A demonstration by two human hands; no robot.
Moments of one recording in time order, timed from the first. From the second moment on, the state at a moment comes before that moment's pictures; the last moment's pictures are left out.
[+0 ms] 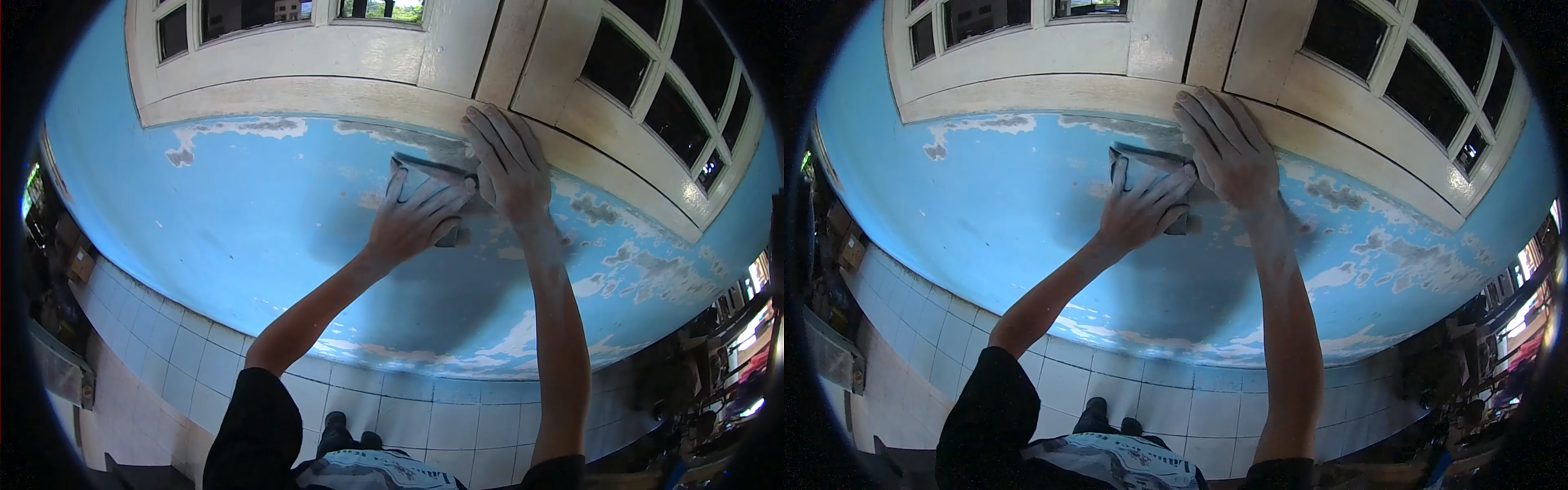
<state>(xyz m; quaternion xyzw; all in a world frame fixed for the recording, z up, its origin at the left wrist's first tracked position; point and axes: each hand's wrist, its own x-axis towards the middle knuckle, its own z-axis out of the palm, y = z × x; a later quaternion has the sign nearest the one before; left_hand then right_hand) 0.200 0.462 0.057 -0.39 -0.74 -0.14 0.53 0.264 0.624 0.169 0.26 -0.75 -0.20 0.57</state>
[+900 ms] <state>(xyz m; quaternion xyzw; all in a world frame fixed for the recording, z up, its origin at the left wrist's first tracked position) 0.195 0.455 0.057 -0.48 -0.76 -0.12 0.42 0.260 0.630 0.168 0.26 -0.71 -0.17 0.63</state>
